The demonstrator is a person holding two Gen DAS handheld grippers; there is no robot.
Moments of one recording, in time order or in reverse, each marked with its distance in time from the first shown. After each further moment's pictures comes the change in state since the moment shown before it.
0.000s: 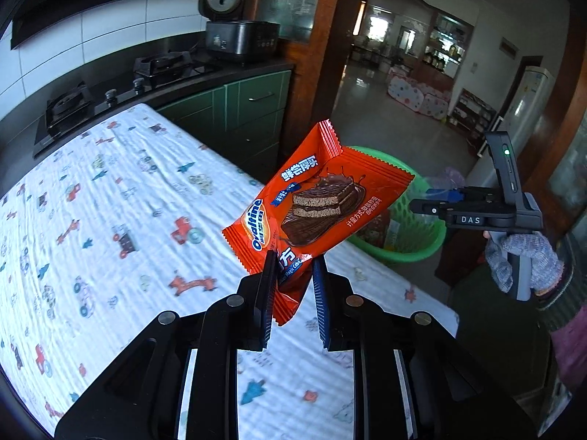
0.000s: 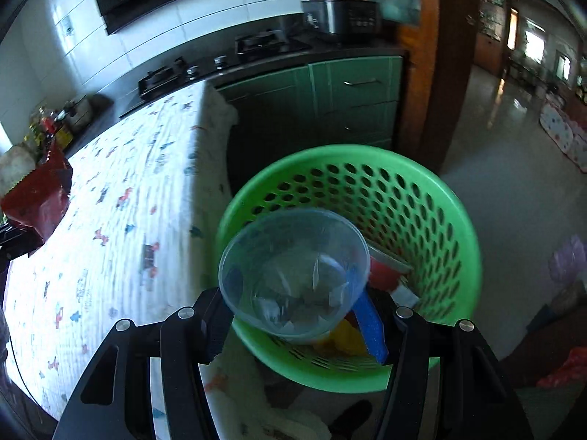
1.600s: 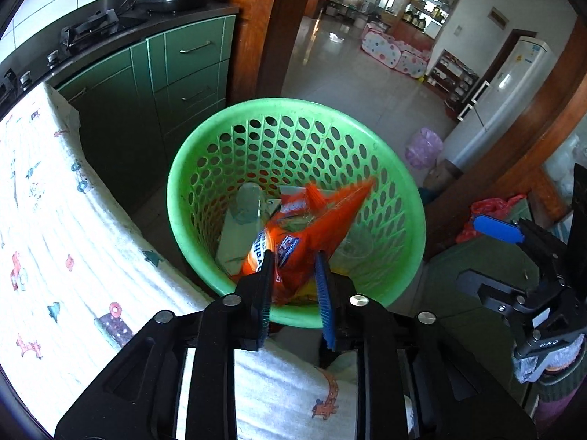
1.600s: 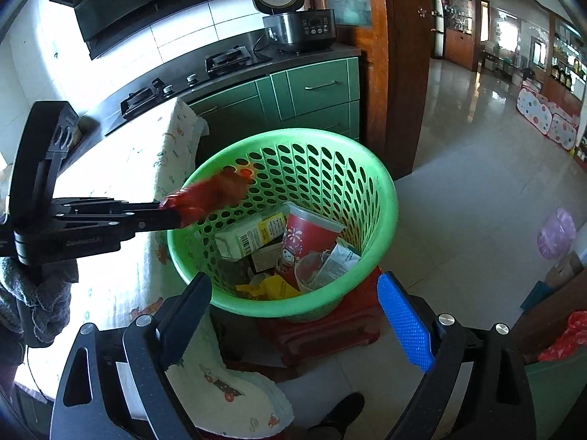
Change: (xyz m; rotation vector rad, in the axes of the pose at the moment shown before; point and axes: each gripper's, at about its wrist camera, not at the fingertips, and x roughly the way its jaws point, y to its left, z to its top) left arm 0.161 -0.086 0.042 0.016 0.198 -0.118; right arm -0.045 -0.056 -0.058 0.070 -0.073 -0.028
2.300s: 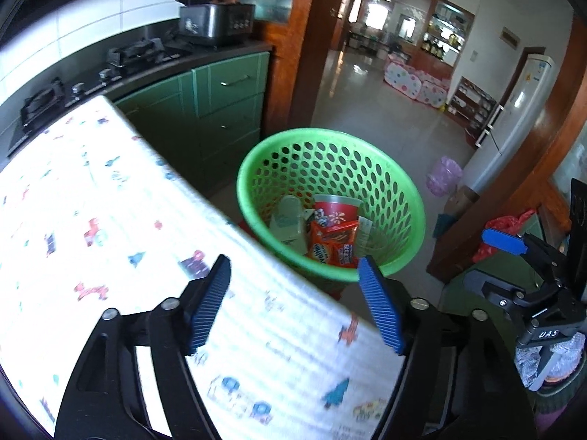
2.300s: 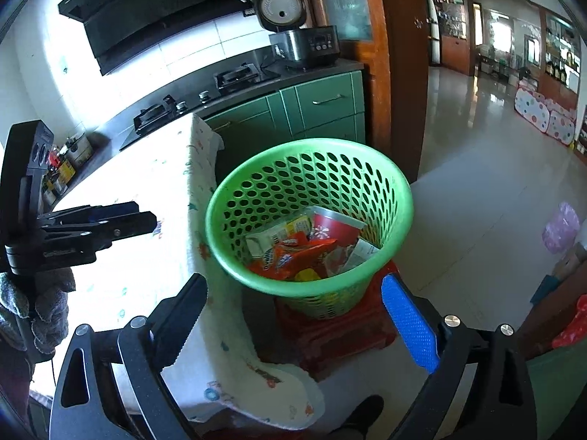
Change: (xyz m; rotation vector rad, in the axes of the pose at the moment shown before) left arm -0.093 0.006 -0.049 -0.033 -0.158 0.122; right arm -0.039 0.040 -0.026 0.012 -0.079 0.018
